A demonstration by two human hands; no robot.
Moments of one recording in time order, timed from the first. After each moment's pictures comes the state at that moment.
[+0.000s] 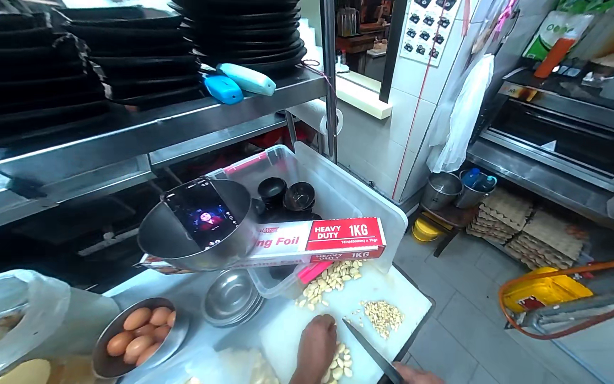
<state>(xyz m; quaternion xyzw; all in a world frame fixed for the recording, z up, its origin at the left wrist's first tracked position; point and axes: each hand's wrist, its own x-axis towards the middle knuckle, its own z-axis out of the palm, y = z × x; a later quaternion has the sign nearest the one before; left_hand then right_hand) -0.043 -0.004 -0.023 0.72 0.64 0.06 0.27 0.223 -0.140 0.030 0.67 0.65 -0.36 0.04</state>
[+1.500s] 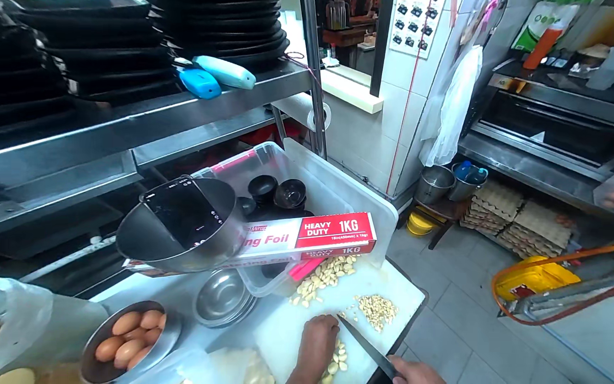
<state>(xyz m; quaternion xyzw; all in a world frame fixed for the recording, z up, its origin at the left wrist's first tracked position) -0.033 -0.008 -0.030 0.78 0.57 0.03 0.25 0.223 -0.139 0.032 0.66 0.64 -0.38 0.05</state>
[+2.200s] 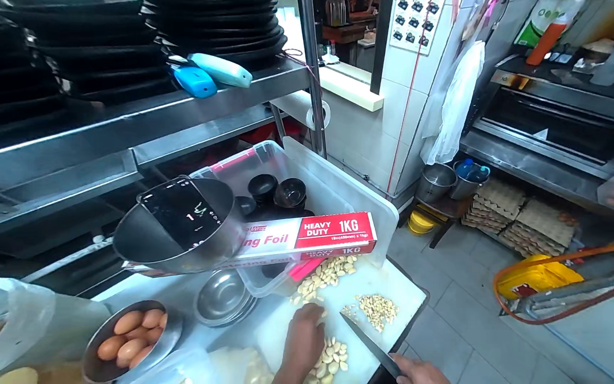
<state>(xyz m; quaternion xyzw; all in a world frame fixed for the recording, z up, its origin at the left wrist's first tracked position) -0.063 0.002 -0.010 0.75 0.60 0.08 0.25 0.231 -0.140 0.033 0.66 0.66 -0.36 0.04</state>
